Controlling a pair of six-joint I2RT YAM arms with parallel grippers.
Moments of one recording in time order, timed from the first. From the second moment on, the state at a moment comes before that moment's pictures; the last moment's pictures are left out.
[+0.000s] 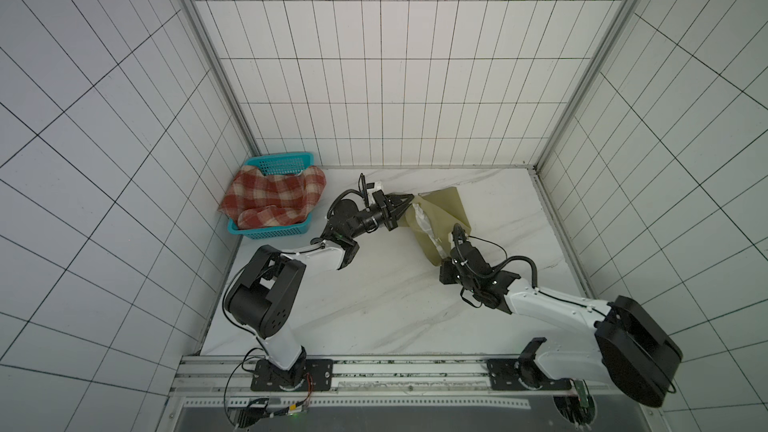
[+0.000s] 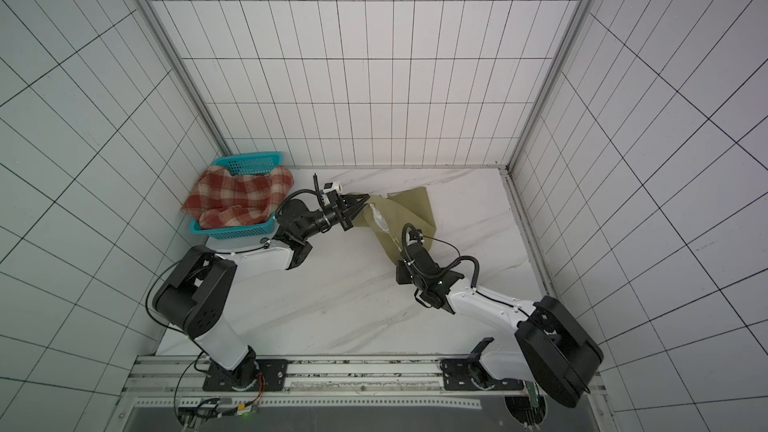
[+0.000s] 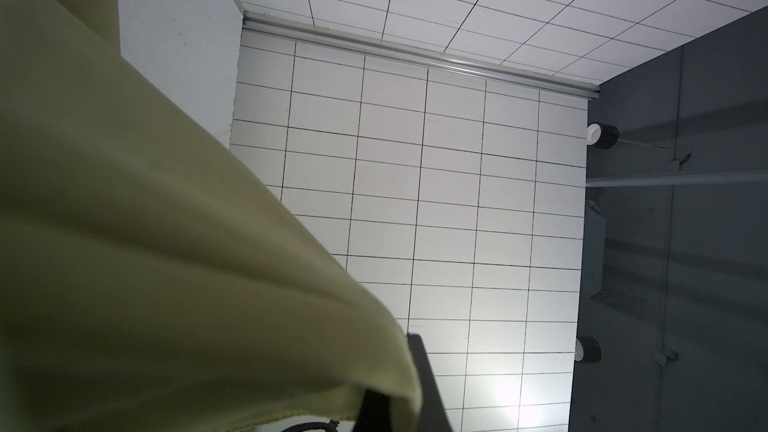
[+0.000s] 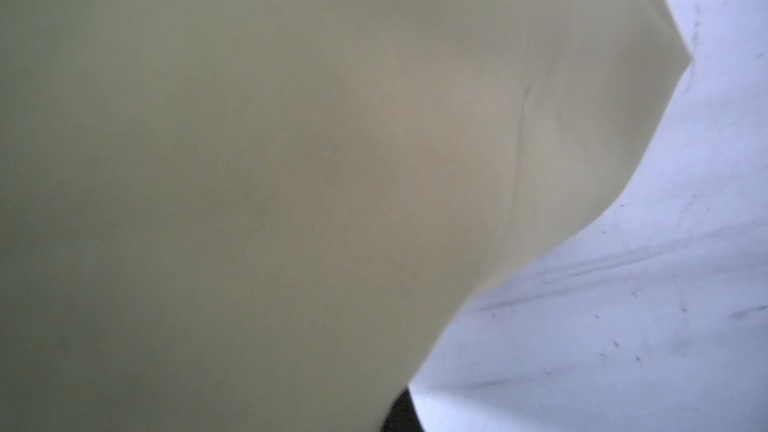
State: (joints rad) left arm -0.47 1.69 0.86 0.99 0.63 -1.81; right arm 0.74 1.23 0.55 -0.06 0.23 0.53
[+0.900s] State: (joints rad) left arm -0.34 1.43 0.55 0.25 0.73 -1.16; right arm 0.47 1.15 0.77 -0.41 -0.38 0.39
